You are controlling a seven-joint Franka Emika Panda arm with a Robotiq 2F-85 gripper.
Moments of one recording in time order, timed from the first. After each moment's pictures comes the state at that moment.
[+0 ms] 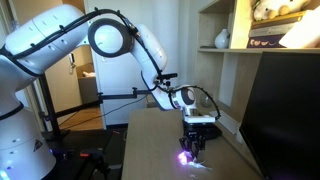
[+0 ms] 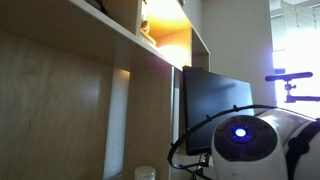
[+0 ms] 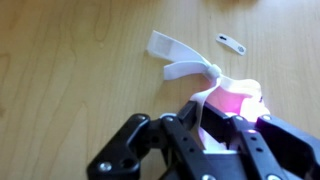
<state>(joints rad) 0.25 0.98 0.12 -1.54 -0.85 2.10 -0.88</state>
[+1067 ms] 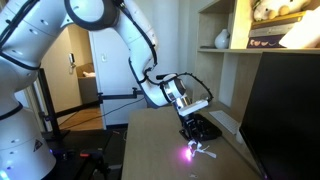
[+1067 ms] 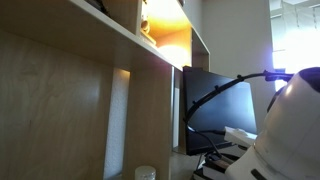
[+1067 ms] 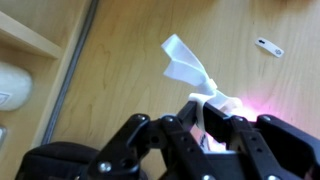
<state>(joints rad) 0.21 0.73 0.12 -1.86 -1.20 2.47 -0.59</state>
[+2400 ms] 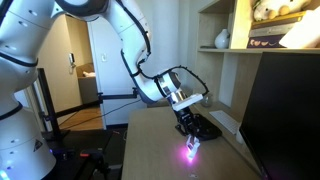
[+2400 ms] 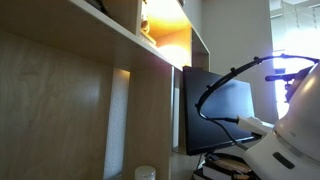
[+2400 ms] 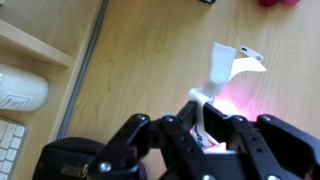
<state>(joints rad) 0.20 0.61 0.13 -1.98 -1.26 2.48 -0.51</state>
